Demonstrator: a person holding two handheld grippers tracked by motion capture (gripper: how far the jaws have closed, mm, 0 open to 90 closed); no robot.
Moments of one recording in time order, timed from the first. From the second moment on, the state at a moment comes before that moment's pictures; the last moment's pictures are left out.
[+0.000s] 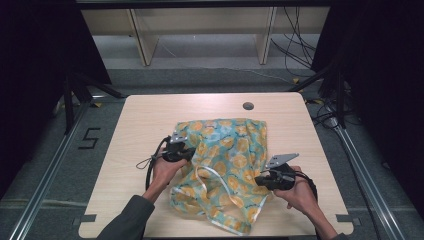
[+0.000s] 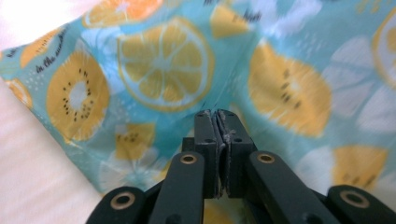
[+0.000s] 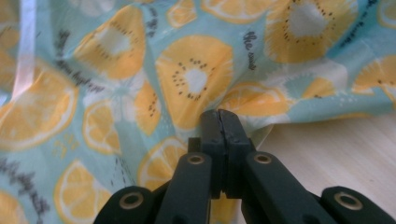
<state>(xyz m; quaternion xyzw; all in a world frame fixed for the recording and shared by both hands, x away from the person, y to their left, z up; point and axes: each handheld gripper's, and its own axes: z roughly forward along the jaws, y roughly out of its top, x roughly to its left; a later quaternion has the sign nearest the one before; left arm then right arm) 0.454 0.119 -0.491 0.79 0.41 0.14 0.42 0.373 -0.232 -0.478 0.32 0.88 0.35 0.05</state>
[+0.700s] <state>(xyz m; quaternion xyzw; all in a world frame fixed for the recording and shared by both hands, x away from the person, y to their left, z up) 0.423 0.158 -0.461 0.79 0.40 0.13 0.44 0.345 -0.232 -0.451 0.31 0.86 0.39 0.09</state>
